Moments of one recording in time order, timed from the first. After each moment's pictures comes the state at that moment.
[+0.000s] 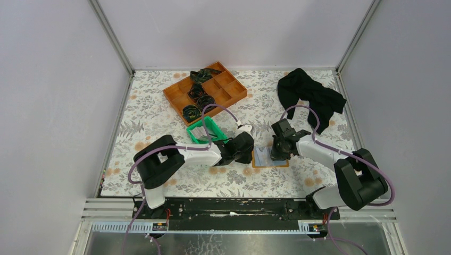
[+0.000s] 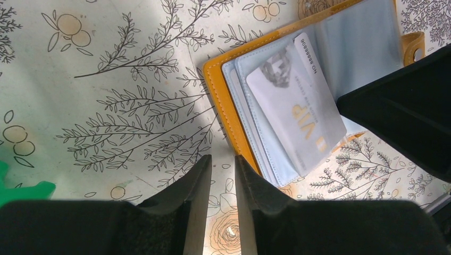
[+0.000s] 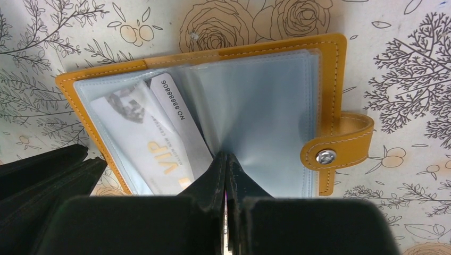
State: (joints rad) left arm -1.01 1.83 0.97 -0.01 -0.11 -0.73; right arm 0.49 1.40 0.69 -0.50 0.03 0.65
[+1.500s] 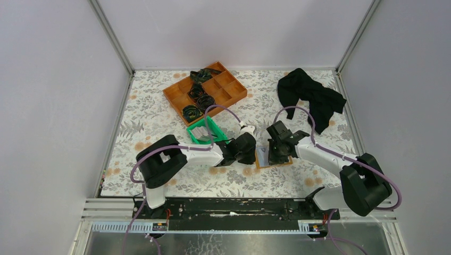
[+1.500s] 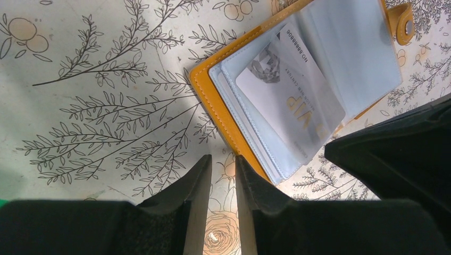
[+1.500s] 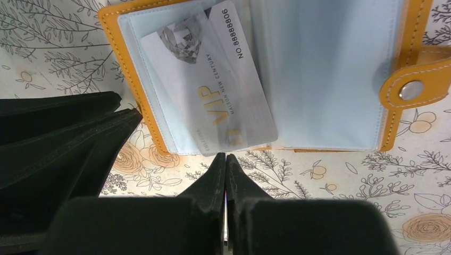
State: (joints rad) left arm -1.02 1.85 0.99 0.03 -0.08 -0.73; right arm 0.58 1.35 0.72 -0.62 0.01 0.63
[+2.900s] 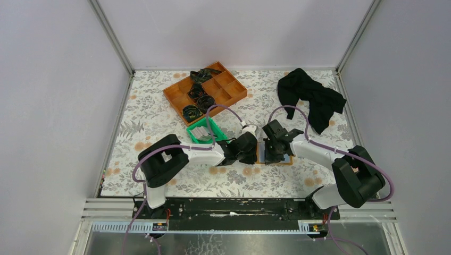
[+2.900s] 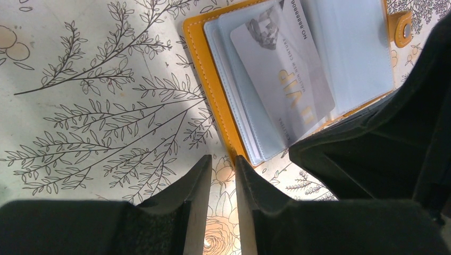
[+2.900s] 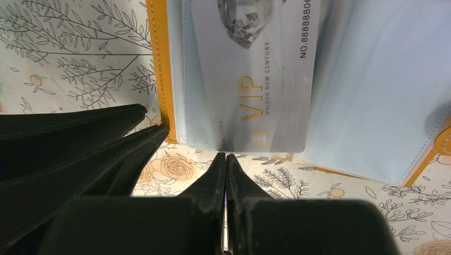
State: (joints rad) left arm -1.02 1.87 1.01 0.03 -0.07 -0.73; right arm 0.60 1.44 0.75 -0.56 -0.02 0.60
